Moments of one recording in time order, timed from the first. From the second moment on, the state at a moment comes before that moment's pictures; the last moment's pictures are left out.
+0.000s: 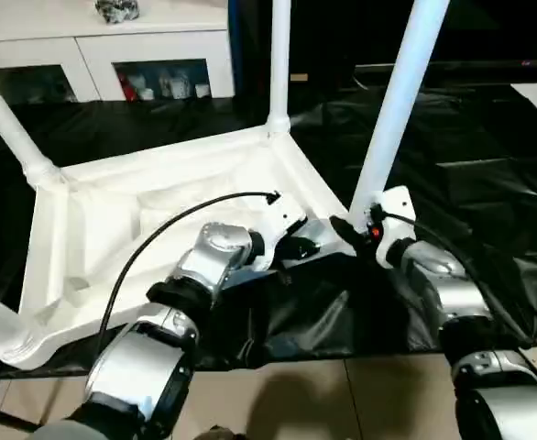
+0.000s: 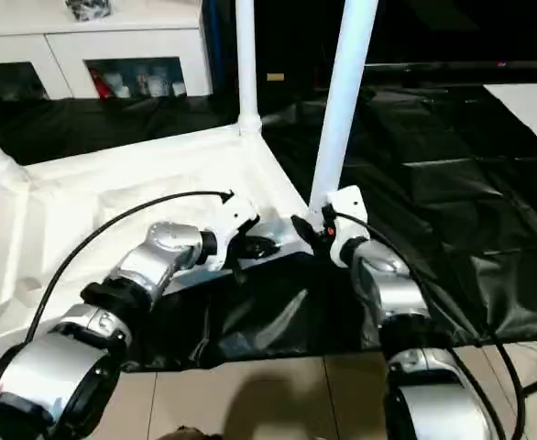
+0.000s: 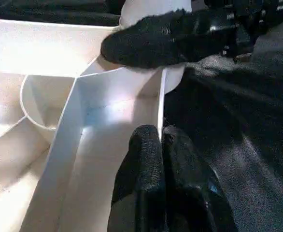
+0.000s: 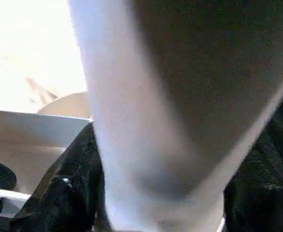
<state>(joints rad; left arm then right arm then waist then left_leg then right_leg) -0.83 0.03 -0.16 0.98 0.11 0.09 -0.86 -0.60 -0.21 -0.02 0.83 0.07 -0.01 0.53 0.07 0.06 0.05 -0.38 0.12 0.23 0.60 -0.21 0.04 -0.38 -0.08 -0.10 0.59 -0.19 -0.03</state>
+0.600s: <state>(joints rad) -0.81 0.13 -0.20 0.94 0.09 0.06 -1.20 -0.44 -0.36 0.03 0.64 0.16 -0.03 1.04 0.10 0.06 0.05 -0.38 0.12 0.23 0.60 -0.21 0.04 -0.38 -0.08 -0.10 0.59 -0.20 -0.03</state>
